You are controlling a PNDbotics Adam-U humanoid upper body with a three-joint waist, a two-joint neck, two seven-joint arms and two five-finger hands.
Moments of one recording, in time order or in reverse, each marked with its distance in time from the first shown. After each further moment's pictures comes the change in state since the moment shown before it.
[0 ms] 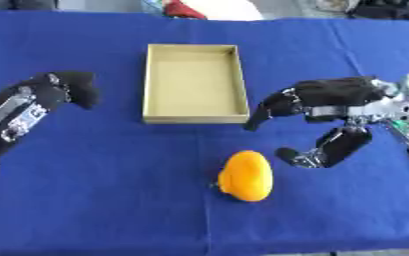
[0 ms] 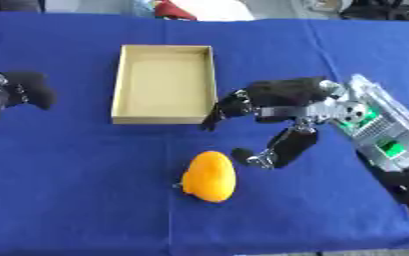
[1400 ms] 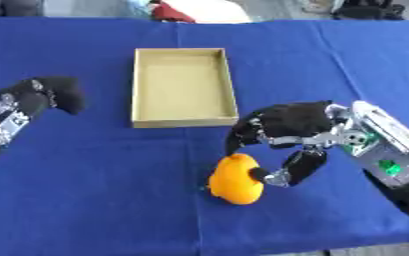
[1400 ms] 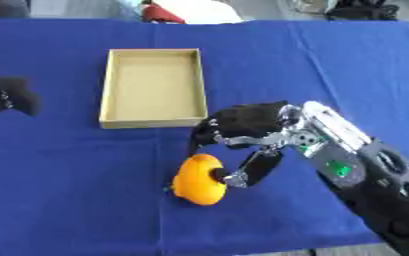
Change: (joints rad) left arm -0.005 0.000 0.000 0.000 0.003 -0.002 -0.003; right arm 0.039 0.086 0.036 0.039 0.329 -0.085 -0.067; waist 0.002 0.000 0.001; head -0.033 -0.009
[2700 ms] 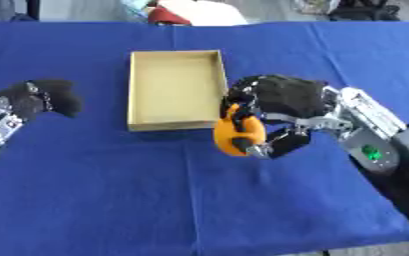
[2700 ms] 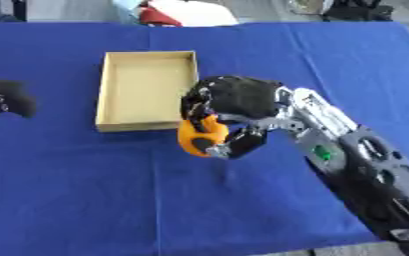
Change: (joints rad) left arm -0.001 0.000 0.000 0.000 0.007 0.001 -0.002; right arm -0.102 0.013 -0.055 0.092 0.078 -0.069 -0.364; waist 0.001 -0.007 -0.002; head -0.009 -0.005
